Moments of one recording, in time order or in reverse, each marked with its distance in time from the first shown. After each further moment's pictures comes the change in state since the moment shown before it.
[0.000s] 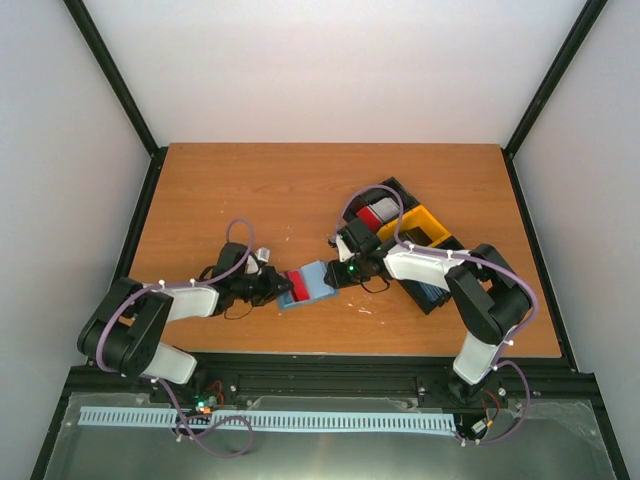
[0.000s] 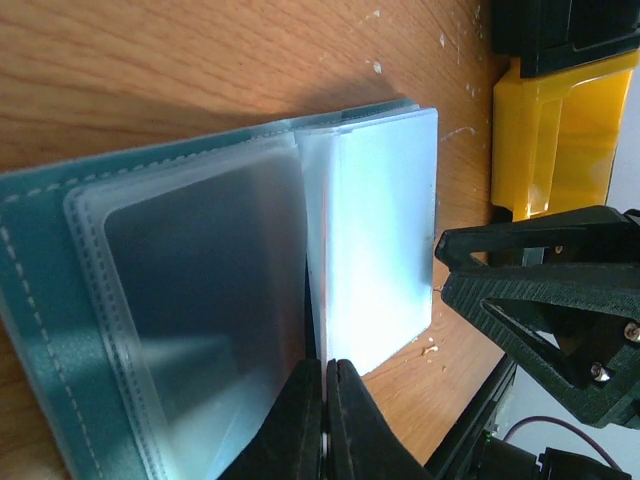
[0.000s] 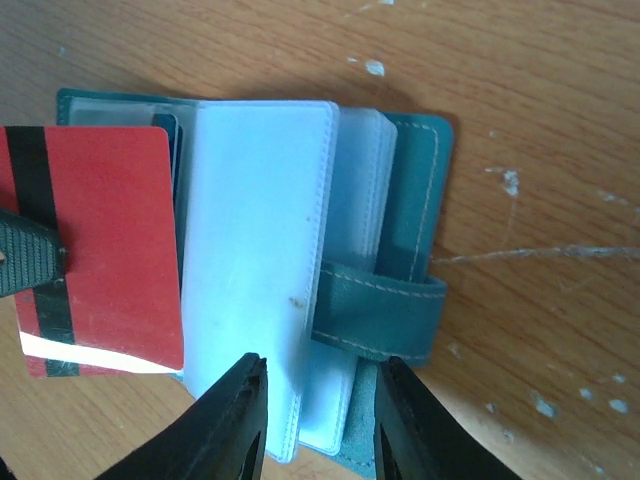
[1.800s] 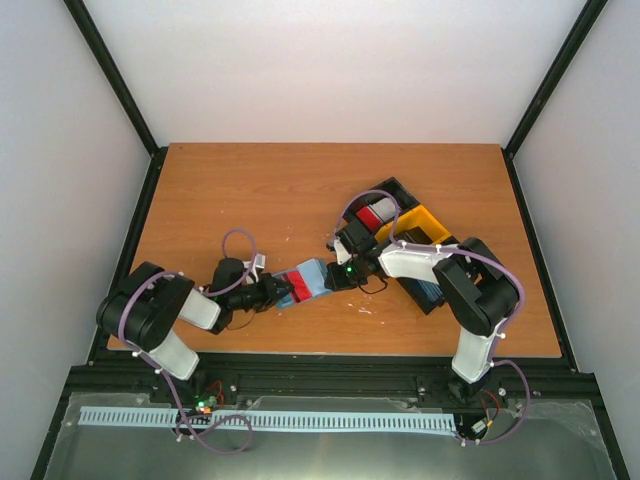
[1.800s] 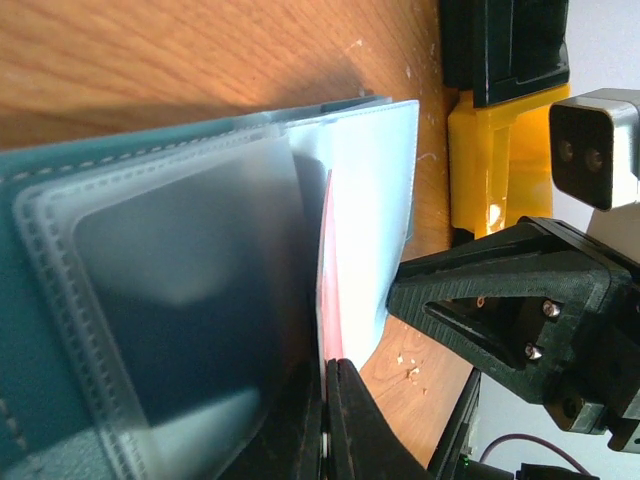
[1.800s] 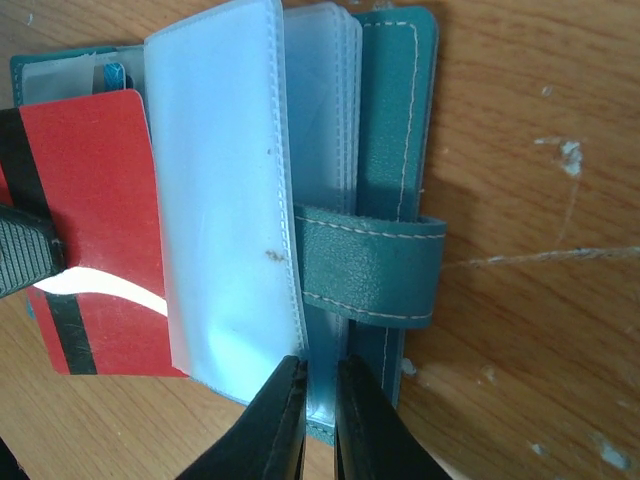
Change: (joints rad) left arm 0.002 0.164 -0.184 0.552 -0.013 -0.125; right arm -0.005 0.078 0.013 0.008 -0.072 0.023
